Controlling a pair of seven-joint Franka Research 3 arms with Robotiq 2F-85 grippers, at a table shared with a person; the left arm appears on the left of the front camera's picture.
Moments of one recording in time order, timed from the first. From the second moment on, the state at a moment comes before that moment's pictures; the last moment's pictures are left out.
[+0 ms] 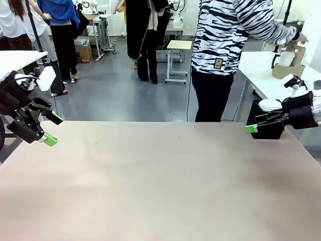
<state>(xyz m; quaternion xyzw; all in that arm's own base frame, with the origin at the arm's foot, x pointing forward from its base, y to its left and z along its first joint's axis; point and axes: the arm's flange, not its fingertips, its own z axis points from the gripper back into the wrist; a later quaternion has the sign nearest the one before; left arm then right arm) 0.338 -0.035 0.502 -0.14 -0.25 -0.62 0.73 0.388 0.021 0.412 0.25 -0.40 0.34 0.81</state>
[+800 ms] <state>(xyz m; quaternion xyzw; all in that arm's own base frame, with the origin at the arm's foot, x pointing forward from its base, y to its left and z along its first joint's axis) 0.338 -0.035 0.502 -0.14 -0.25 -0.62 0.73 0.388 0.021 0.412 0.25 -0.40 0.34 0.81</state>
